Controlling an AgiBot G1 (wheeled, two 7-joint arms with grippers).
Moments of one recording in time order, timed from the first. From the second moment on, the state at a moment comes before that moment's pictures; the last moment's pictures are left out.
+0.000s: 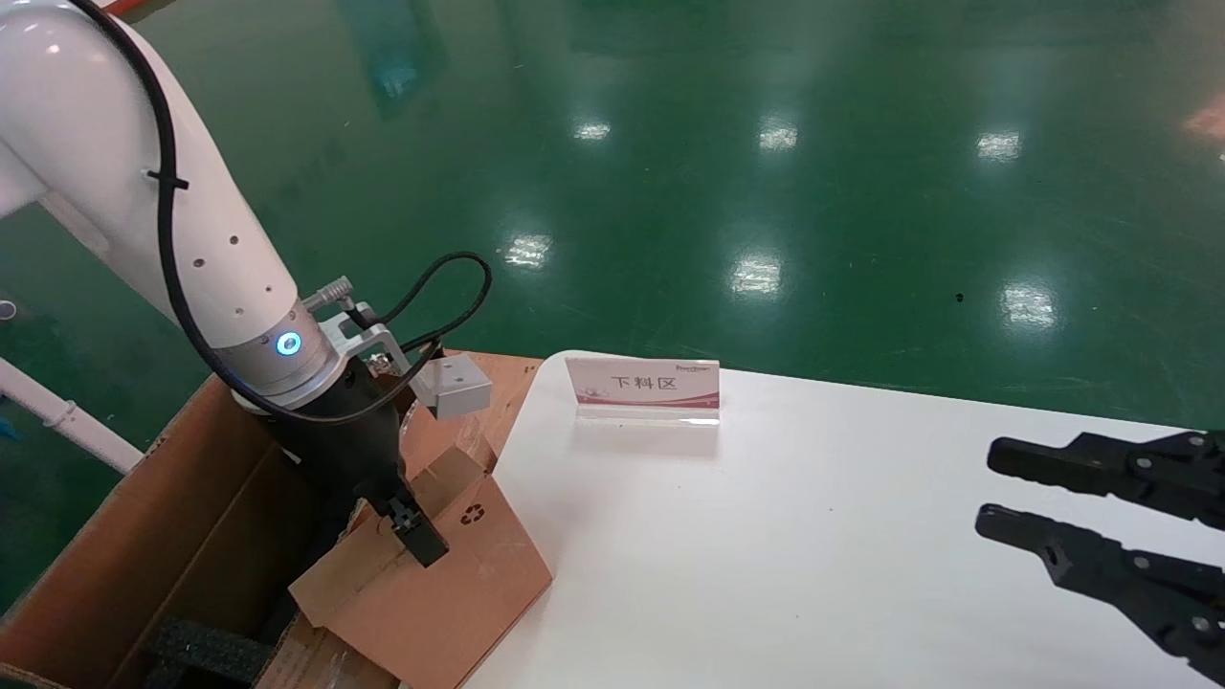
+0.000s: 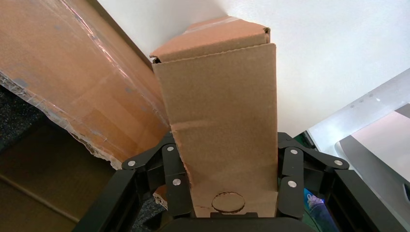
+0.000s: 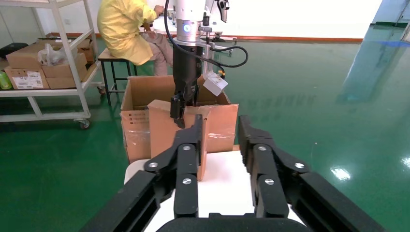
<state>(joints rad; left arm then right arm) -2.23 0.80 1.93 -1.14 1.28 1.43 -1.26 1.08 -0.61 -0.29 1.28 -0.73 -1.49 0.18</state>
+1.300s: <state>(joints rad) -2.84 0.76 2.22 -1.05 1.27 1.59 -1.16 1.08 -0.61 -0.29 1.28 -0.72 -1.49 0.18</state>
